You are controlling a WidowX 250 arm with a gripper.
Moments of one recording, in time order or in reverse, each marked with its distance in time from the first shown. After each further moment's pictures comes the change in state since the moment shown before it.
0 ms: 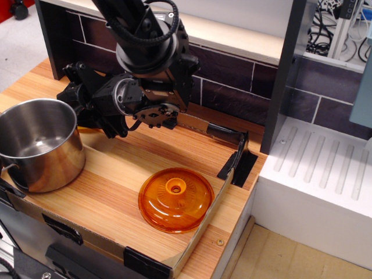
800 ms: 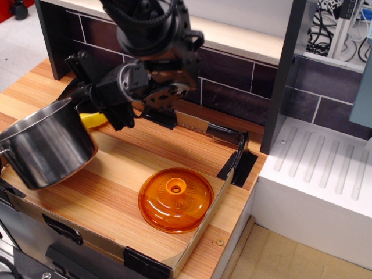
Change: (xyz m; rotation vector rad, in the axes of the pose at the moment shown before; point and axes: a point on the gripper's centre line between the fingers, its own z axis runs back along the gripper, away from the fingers) arm 0.009 0.007 0.025 -0.078 -0.002 0.027
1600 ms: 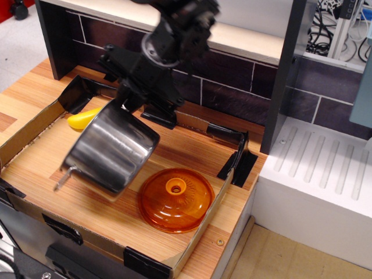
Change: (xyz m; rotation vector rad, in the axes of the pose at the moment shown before) arm 0.013 -0.019 0.036 -0.459 0.054 0.098
